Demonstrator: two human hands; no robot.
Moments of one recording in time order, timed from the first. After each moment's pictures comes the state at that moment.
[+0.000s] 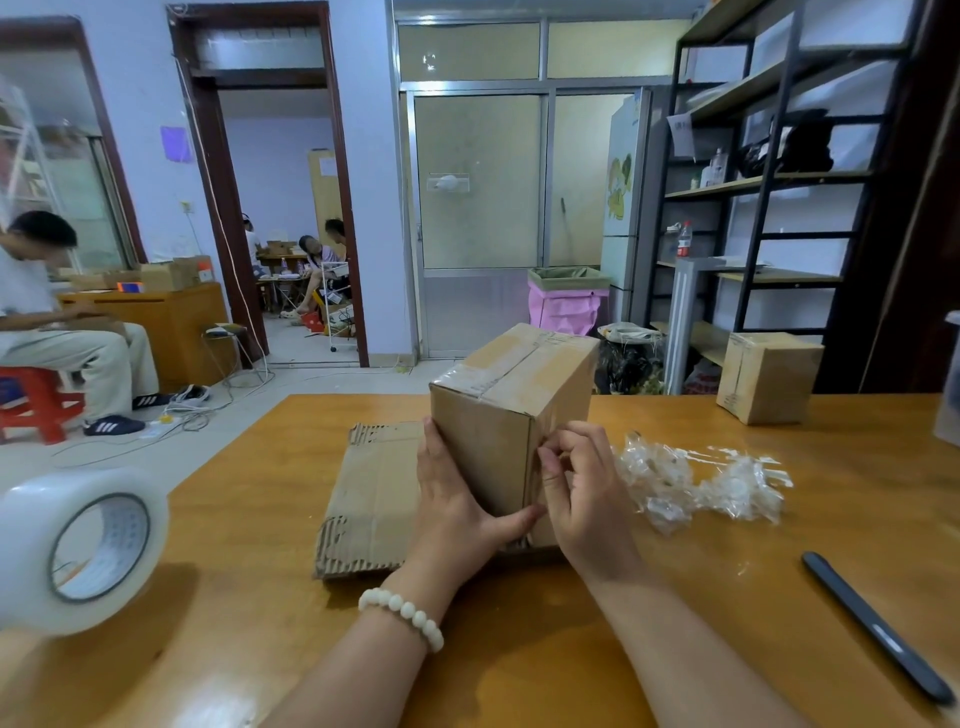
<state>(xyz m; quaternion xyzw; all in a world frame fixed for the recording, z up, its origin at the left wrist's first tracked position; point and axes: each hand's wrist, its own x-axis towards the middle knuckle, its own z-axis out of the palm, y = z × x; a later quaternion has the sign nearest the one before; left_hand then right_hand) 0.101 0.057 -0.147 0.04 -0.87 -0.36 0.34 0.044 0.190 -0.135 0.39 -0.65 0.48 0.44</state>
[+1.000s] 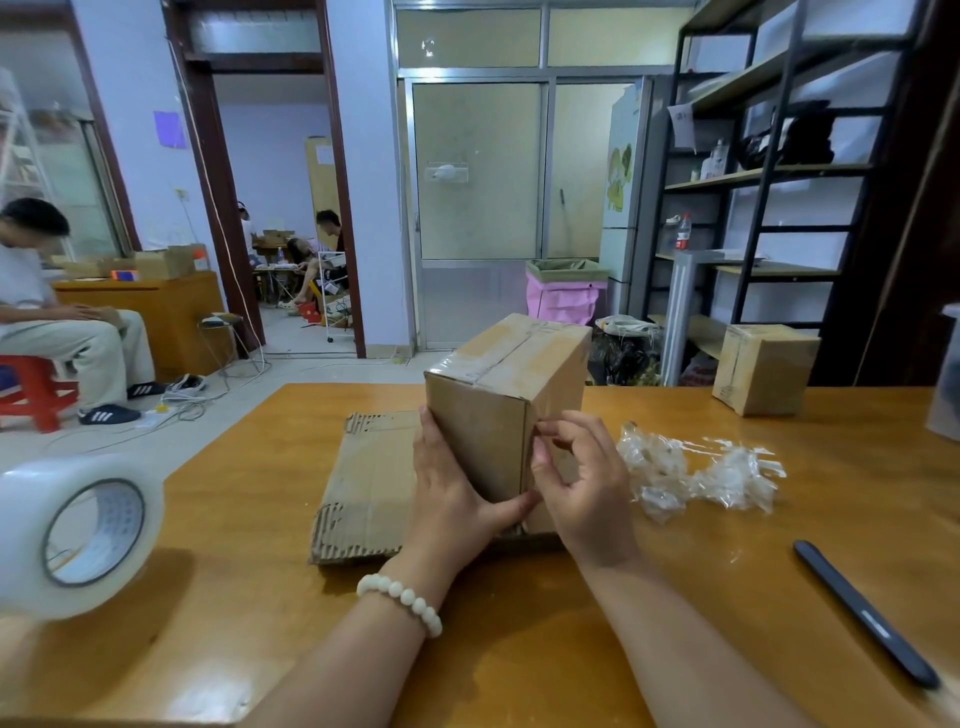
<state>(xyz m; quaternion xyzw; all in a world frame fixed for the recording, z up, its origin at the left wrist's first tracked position) 0.101 0.060 -0.147 0.04 -0.86 -0.37 0.35 0.047 0.190 -0.134 0.37 -0.64 0.48 0.48</state>
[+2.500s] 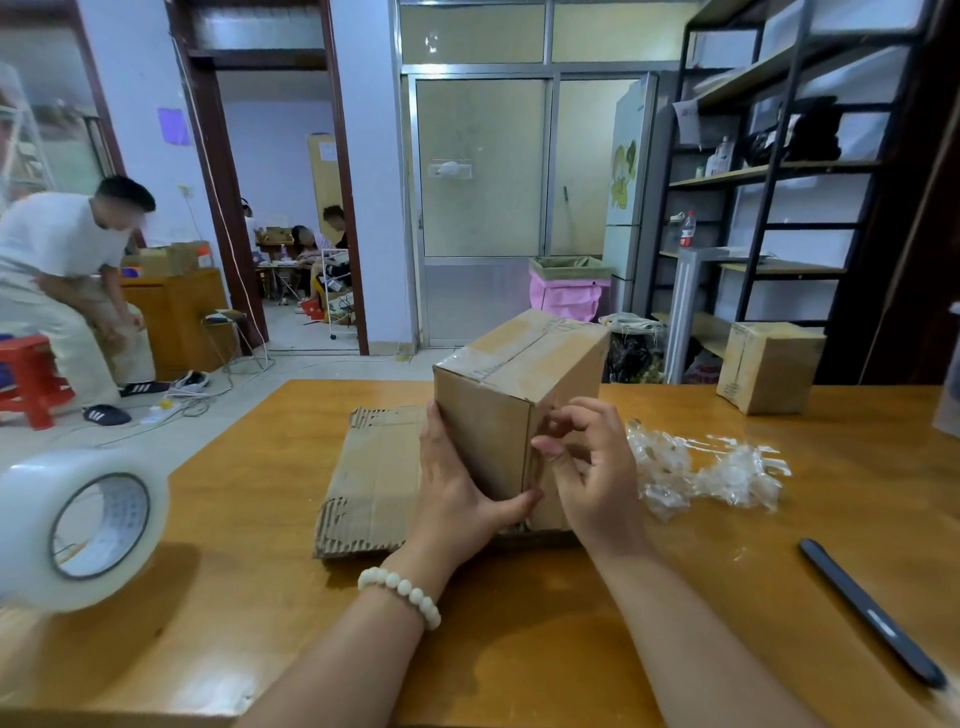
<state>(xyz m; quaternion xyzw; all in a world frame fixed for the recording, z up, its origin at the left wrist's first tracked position) 0.099 0.056 -0.149 0.03 -0.86 -0.38 0.35 0.045 0.195 -0.131 0.40 -0.63 0.55 0.38</state>
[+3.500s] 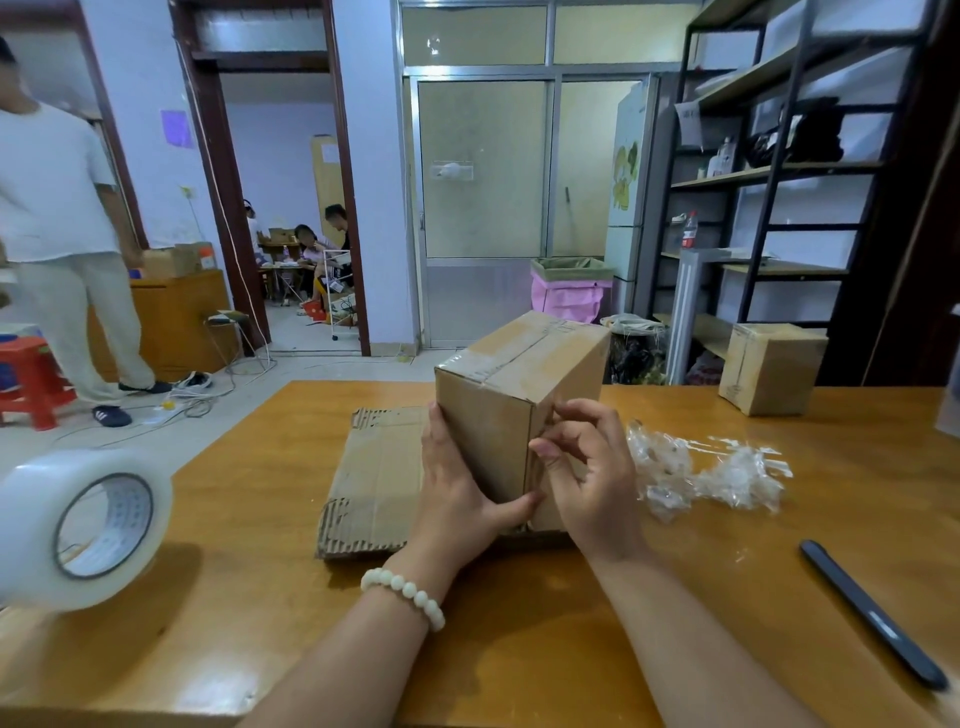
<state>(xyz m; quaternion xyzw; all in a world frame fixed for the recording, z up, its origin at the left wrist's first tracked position) 0.100 0.057 -0.149 0.03 -0.86 -0.37 0.34 0.043 0.195 -0.133 0.39 -0.63 0.52 0.42</state>
